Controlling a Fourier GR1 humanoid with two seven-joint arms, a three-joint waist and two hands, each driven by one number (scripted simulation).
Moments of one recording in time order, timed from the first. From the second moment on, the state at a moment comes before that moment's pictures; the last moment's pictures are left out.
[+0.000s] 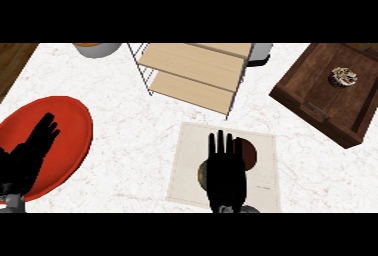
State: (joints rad) left arm 0.01 0.36 0.13 -1.43 0.14 -0.04 0.10; right arm -0.21 -0.01 0.72 -1.54 1.25 0.34 0.93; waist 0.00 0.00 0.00
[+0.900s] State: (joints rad) left arm 0.03 0.30 0.16 -1.45 0.08 -0.07 0.11; right arm -0.27 -0.01 0.66 -1.38 1.24 0.19 0.85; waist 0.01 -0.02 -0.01
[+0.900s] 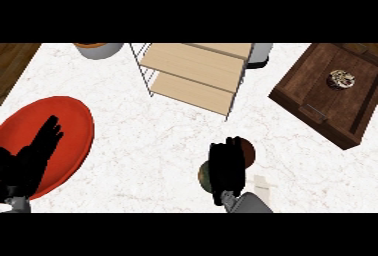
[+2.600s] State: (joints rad) left arm -0.02 0.30 0.18 -1.40 0.07 -0.10 0.12; right arm -1.02 -0.02 0.69 -1.56 0.75 -0.09 1.22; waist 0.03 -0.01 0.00
